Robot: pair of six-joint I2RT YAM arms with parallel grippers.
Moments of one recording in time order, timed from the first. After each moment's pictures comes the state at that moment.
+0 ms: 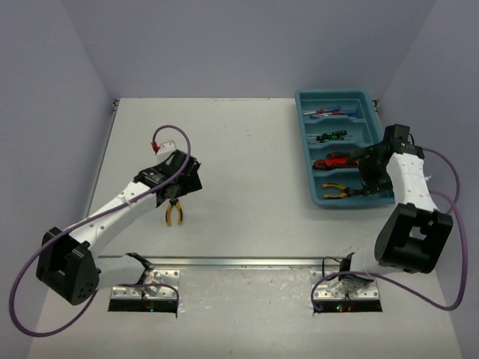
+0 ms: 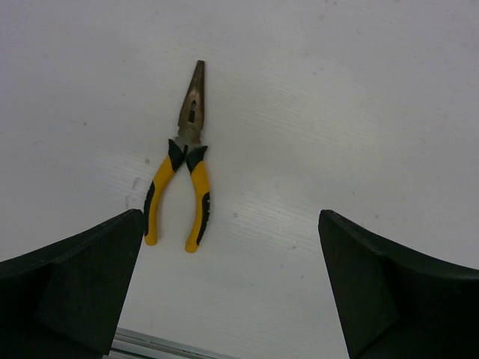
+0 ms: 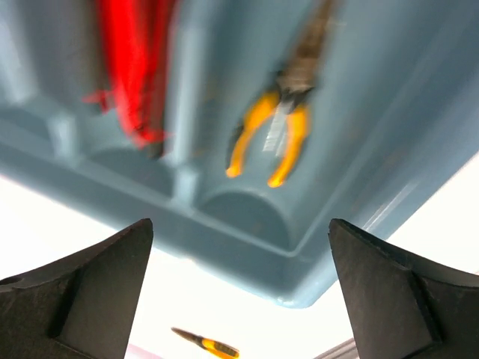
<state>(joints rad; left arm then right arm) -0.52 1.20 0.90 -0.73 -0.52 -0.75 -0.31 1.47 1.11 -0.87 -0.04 1.03</state>
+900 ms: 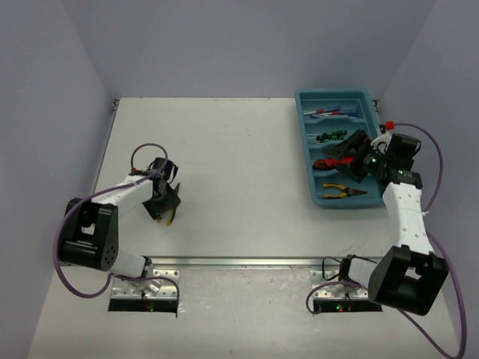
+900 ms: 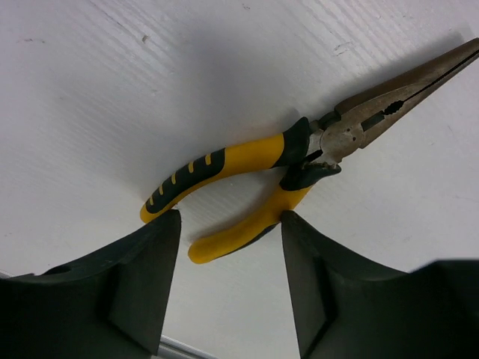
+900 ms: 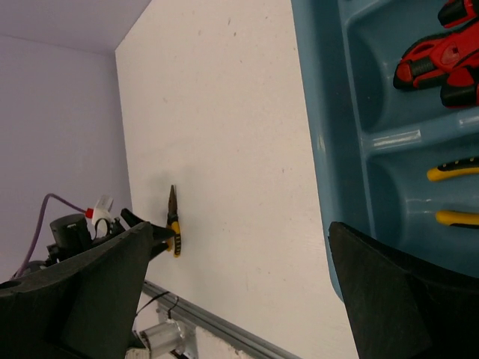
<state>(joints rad) -0.14 1.43 0.73 -0.66 -0.25 -0.85 -0.31 1.16 0.86 -0.37 -0.71 0.56</state>
